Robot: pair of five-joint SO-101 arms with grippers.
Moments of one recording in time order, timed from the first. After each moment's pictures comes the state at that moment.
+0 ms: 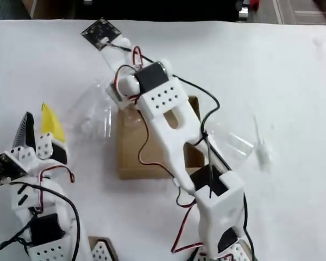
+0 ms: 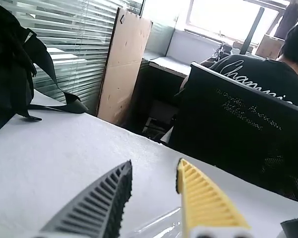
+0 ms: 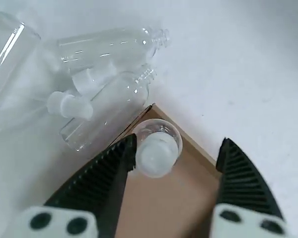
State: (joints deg) left arm -22.6 -104.4 88.2 28.4 18.4; right arm -36.7 22.5 -40.0 81.1 15.0
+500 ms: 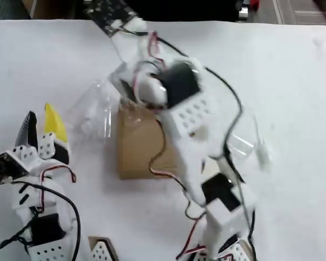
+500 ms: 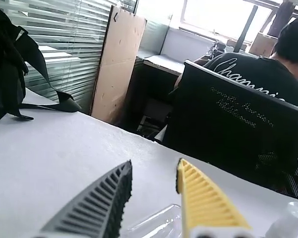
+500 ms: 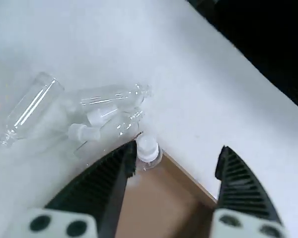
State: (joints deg) left arm -20.9 -104.4 88.2 28.4 18.4; right arm -36.7 12.7 -58.2 95.4 15.0
